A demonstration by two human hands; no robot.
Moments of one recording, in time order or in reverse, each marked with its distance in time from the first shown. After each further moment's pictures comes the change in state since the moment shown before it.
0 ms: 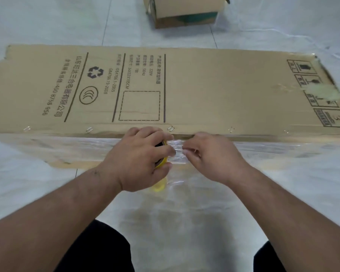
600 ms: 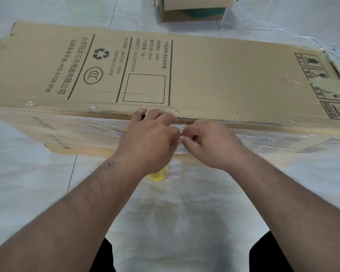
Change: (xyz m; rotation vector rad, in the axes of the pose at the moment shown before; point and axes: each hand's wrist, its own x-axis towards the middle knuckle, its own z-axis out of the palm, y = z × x) left_hand 0.007 0.033 0.011 0.026 0.056 -0.250; right_hand -0.004 -0.013 0.002 0.104 -0.023 -0.007
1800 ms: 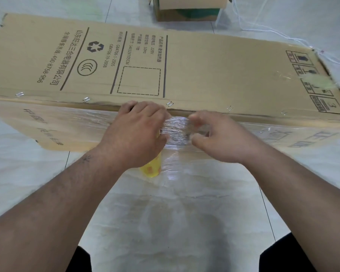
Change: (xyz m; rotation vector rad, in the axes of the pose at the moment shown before) left_hand -0.015 -0.009 -0.010 0.001 0.041 -0.001; right_hand -0.024 0.007 -0.022 0.130 -0.091 0.230
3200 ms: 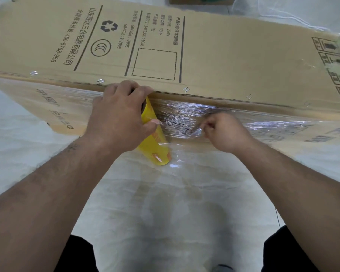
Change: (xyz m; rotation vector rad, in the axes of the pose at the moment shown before) left_hand -0.027 -0.028 -0.014 -0.060 0.006 -0.384; right_hand 0.043 0.035 0.058 -0.075 0.031 0.105
